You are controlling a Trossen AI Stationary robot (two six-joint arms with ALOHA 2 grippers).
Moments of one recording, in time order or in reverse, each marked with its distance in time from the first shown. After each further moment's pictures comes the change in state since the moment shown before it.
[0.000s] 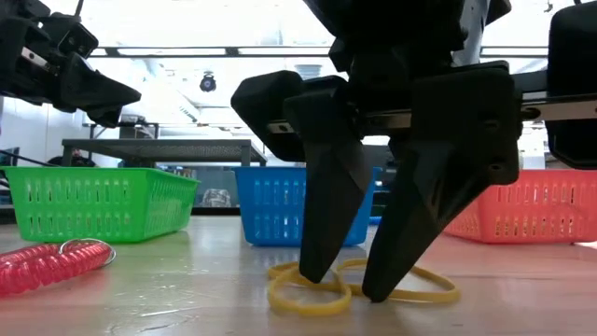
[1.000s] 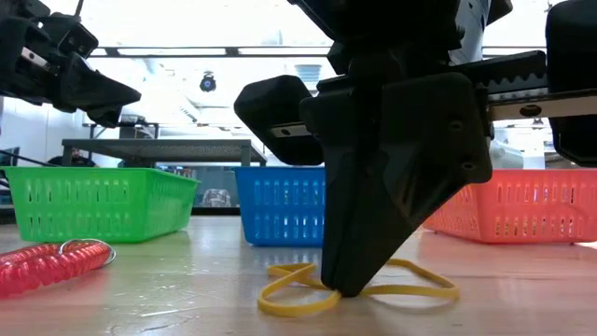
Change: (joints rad) left arm 0.000 0.000 0.000 0.000 0.000 0.000; right arm 0.003 -0.001 0.001 0.004 0.009 0.048
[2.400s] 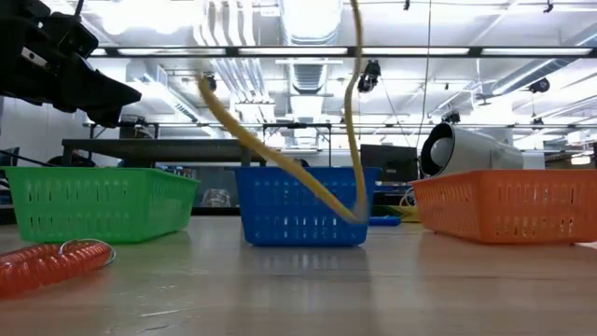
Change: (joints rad) left arm 0.000 0.000 0.000 0.000 0.000 0.000; right arm 0.120 -0.310 0.002 -0.027 0.434 0.071
